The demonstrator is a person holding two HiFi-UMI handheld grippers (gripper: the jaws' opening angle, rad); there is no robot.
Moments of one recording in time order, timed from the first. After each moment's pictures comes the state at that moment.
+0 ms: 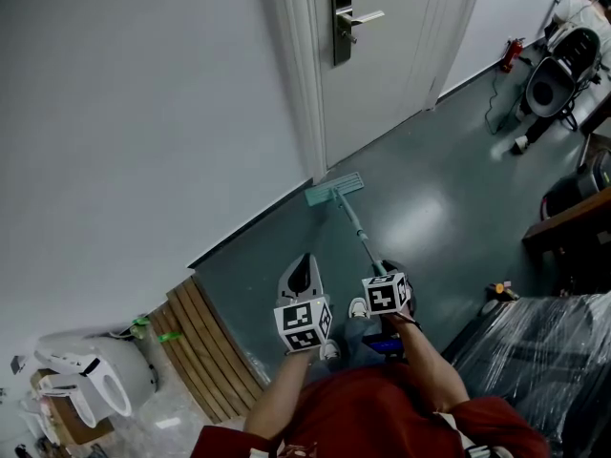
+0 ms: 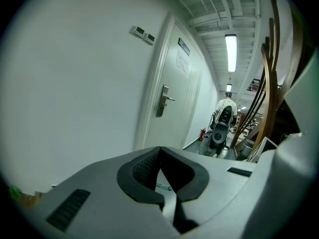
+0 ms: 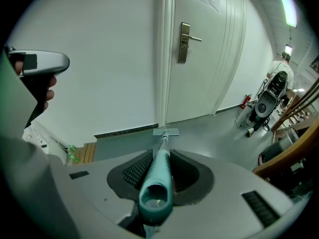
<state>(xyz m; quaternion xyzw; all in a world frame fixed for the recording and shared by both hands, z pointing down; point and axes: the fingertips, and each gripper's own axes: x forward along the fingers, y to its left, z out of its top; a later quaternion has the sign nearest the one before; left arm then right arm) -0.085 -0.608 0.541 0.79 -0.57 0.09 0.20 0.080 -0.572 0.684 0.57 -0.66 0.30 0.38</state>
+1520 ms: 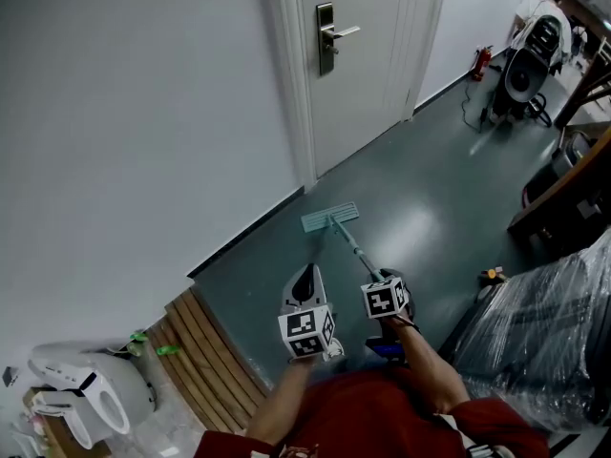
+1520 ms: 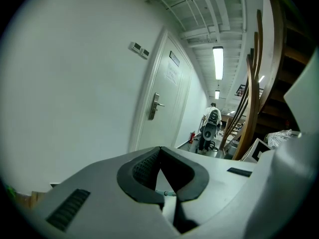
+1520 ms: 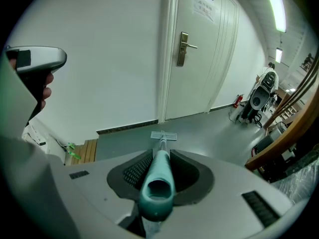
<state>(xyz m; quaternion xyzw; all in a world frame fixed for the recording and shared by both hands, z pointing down) -0.121 -0.451 0.519 0.82 -0.53 0.06 0.18 0.039 -0.418 0.663 0.60 -0.65 0.29 0.38</state>
